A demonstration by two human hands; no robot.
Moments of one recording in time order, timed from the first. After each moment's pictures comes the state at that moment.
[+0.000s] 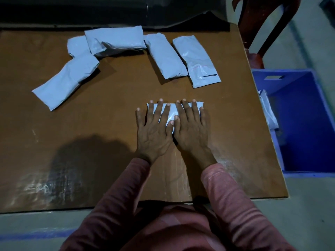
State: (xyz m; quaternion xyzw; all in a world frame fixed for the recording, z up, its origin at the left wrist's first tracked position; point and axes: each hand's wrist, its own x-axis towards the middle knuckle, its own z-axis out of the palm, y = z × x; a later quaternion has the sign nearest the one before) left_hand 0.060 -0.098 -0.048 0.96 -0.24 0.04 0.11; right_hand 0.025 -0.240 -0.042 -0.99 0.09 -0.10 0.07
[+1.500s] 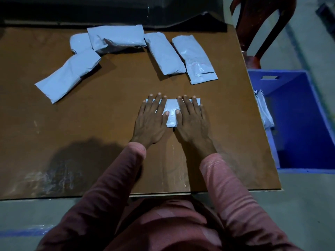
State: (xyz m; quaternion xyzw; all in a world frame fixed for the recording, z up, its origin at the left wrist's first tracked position) left_hand 0.077 -0.091 -0.045 0.95 -0.26 0.00 0.16; right_hand 0.022 -0.254 -0.035 -0.99 0.08 -0.04 0.15
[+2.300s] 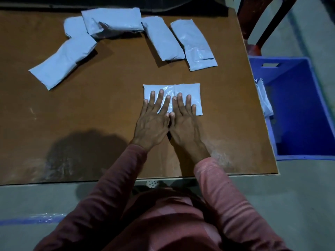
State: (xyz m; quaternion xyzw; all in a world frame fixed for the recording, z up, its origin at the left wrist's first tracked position) left_hand 0.031 -0.086 -0.054 0.94 -0.30 0.00 0.18; right_hand -0.016 -0.221 -0.050 -0.98 0.07 -0.04 0.21
